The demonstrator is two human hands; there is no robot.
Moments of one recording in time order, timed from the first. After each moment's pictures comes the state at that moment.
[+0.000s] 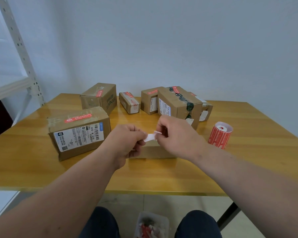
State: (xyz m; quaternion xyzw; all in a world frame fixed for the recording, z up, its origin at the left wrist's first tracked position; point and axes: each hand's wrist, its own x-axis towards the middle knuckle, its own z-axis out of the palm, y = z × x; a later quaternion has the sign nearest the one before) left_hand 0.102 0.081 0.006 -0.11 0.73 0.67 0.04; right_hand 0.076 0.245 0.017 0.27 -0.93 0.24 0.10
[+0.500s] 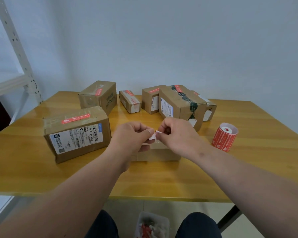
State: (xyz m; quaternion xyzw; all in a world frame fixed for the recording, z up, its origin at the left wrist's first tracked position) left_hand 0.087 0.090 -0.003 -0.08 0.74 0.67 -0.02; right_hand 0.048 0.240 0.005 0.19 -0.93 0.30 0.06
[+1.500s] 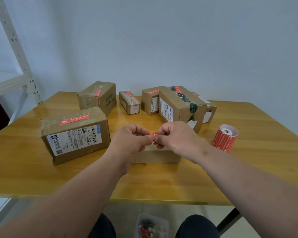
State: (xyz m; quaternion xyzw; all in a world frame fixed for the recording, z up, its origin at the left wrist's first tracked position) left_hand 0.082 0.091 -0.010 -0.12 0.72 0.69 -0.01; right_hand 0.051 0.239 0.012 0.17 -0.92 0.36 -0.04
